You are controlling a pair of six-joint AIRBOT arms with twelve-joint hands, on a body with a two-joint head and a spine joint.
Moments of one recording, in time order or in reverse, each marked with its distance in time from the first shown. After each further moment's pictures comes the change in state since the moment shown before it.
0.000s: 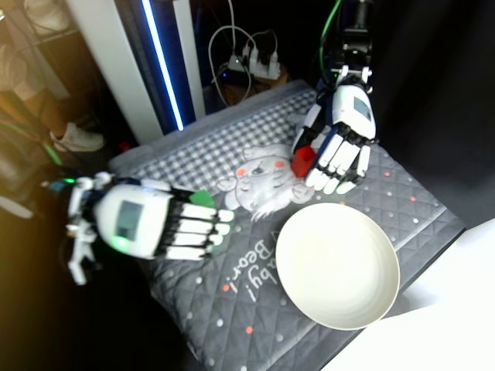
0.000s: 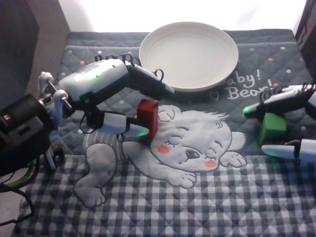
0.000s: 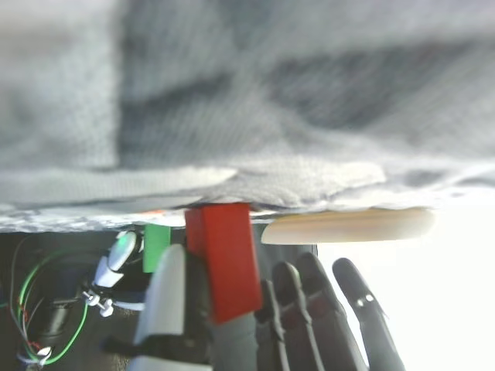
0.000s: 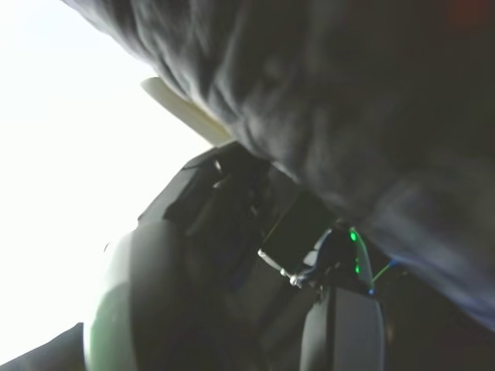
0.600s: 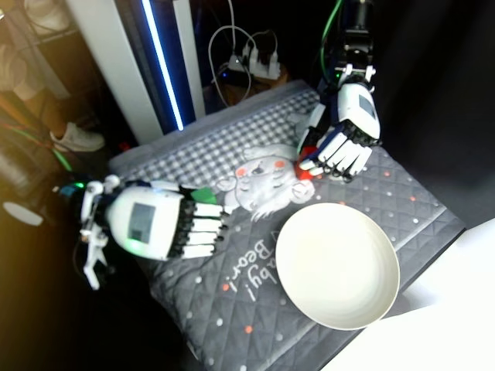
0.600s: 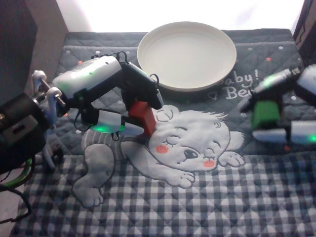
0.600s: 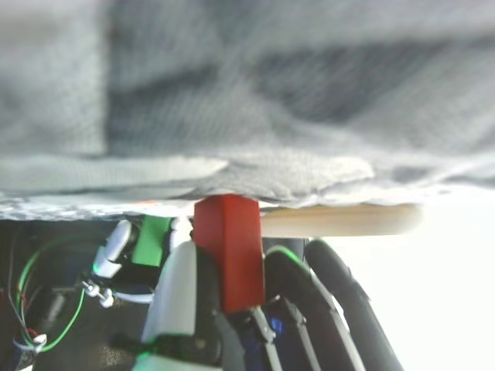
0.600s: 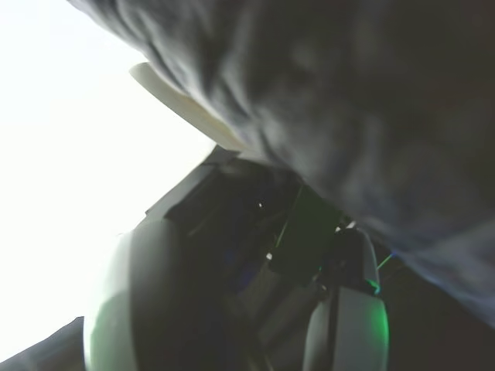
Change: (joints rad) left arm -0.016 0.013 0.003 -0.016 -0.004 -0.006; right arm 0.137 -0.001 0.073 -0.125 -0.077 0.067
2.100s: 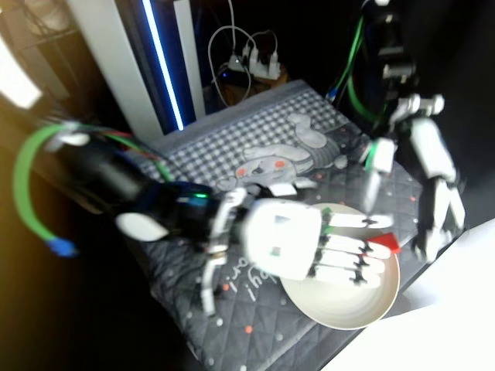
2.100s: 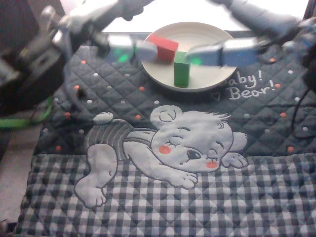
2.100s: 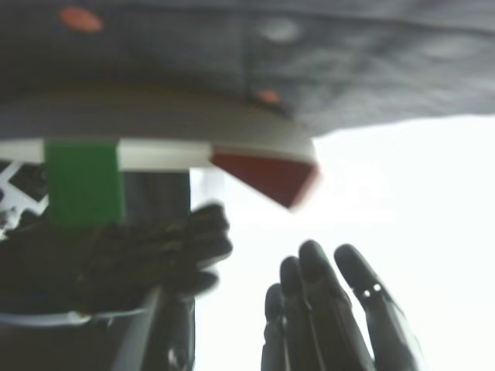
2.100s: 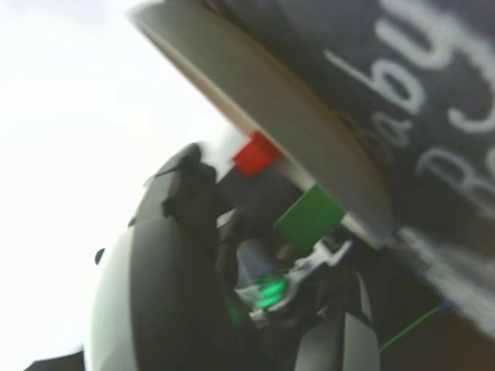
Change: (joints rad) left arm -0.170 -0.131 0.272 -0.048 0.137 -0.138; right arm 0.351 -0.178 0.227 -0.061 -0.206 0.026
